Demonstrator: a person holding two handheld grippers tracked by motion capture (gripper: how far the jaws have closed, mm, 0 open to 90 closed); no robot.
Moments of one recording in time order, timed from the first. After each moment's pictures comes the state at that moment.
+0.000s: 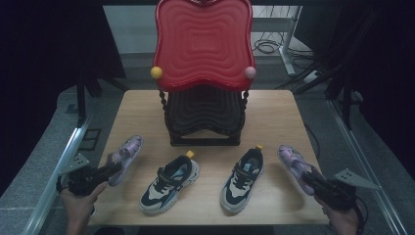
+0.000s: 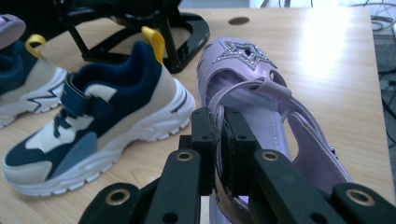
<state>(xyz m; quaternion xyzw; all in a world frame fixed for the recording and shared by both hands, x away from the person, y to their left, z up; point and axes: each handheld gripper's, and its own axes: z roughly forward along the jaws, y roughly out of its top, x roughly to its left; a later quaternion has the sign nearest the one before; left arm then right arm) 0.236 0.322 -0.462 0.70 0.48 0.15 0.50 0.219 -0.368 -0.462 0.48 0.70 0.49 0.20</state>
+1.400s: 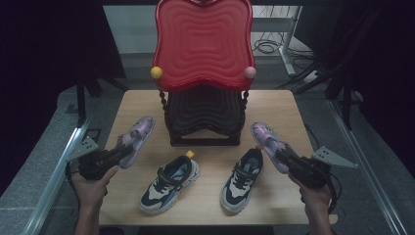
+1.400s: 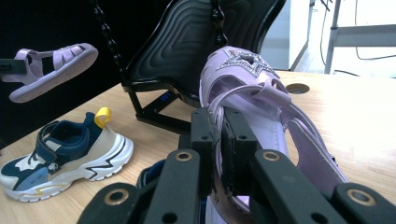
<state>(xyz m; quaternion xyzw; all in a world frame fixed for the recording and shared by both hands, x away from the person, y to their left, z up) 0.259 0.283 -0.420 0.70 0.43 0.18 0.55 0.257 -0.298 -0.422 0.41 0.68 0.57 0.19</state>
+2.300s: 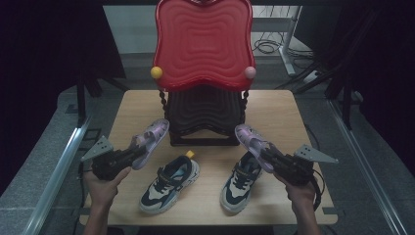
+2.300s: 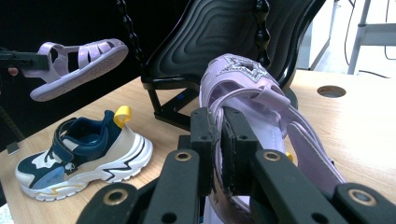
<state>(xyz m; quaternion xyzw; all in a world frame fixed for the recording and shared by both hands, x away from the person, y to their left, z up) 0.264 0.252 -0.420 0.72 0.40 0.16 0.55 0.266 -0.263 -0.425 0.39 0.70 0.57 0.17</state>
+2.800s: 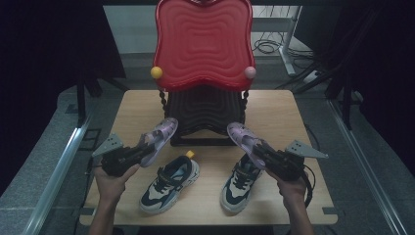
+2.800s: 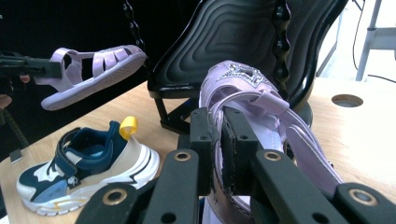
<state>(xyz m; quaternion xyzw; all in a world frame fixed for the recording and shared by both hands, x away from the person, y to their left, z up) 0.277 0.231 -0.418 0.73 0.38 0.16 0.55 0.278 -0.242 -0.422 0.38 0.70 0.58 0.17</state>
